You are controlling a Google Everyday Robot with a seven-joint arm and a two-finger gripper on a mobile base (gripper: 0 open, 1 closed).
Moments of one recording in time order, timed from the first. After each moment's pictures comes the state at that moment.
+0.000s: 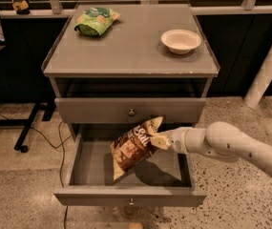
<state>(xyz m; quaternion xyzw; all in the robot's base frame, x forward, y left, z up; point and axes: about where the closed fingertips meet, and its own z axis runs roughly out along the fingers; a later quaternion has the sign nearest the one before) 0.592 -0.107 0.589 -0.25 0.85 0.28 0.38</state>
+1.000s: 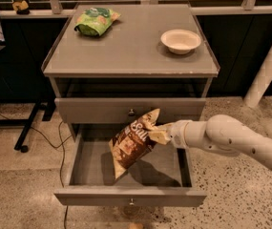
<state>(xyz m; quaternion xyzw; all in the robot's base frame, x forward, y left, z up) 0.590 -0.099 0.631 -0.28 0.83 0.26 0.40</state>
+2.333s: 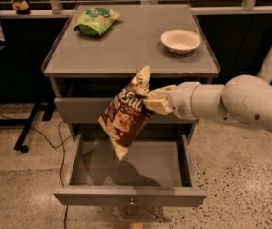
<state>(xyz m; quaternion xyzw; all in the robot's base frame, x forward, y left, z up) 0.571 -0.071 0.817 -0.38 0.76 0.20 0.49</state>
